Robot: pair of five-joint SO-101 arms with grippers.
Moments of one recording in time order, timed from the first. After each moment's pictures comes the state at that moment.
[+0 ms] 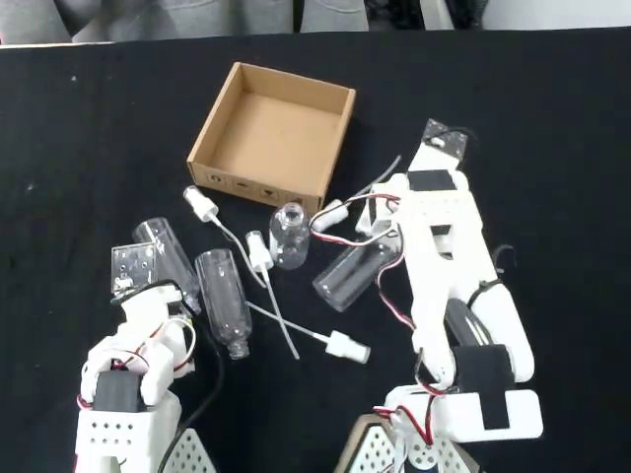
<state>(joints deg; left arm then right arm) -2.4 -104.4 96.7 72.3 7.5 -3.9 -5.4 27.6 67.7 -26.4</state>
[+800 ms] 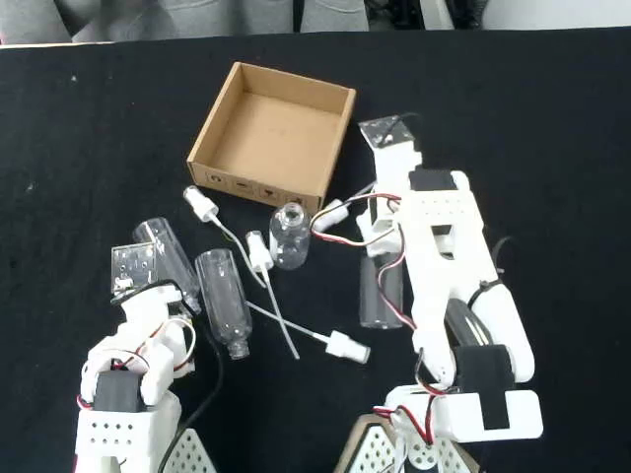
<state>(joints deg) -2.4 -104.4 96.7 72.3 7.5 -4.3 -5.4 27.6 67.7 13.4</state>
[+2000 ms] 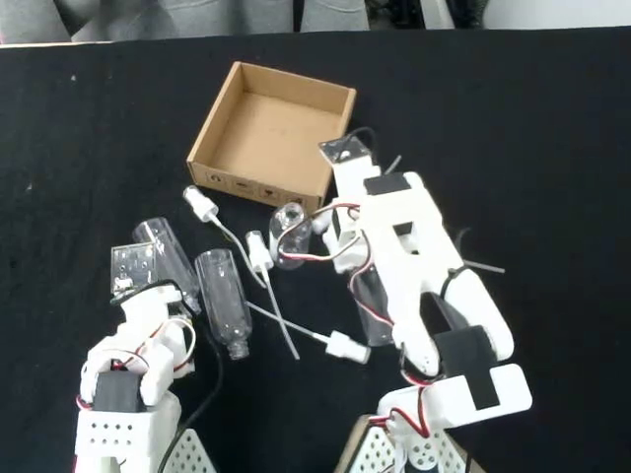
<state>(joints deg) -2.4 -104.4 96.7 72.3 7.5 -13.3 0.0 27.6 69.2 6.8</state>
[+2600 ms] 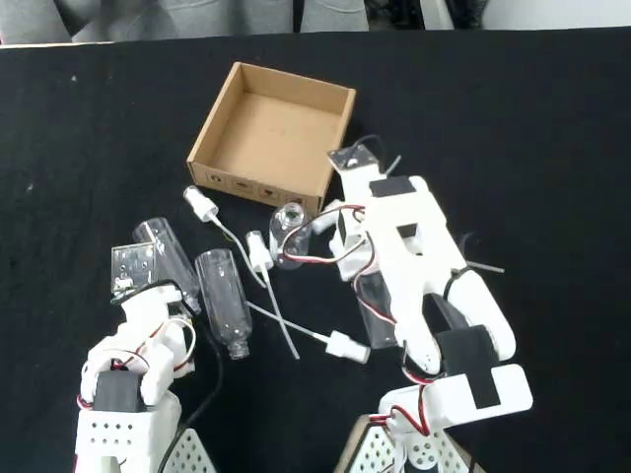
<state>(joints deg) -2.4 -104.4 96.7 72.3 7.5 -11.9 0.0 29.8 71.3 6.4</state>
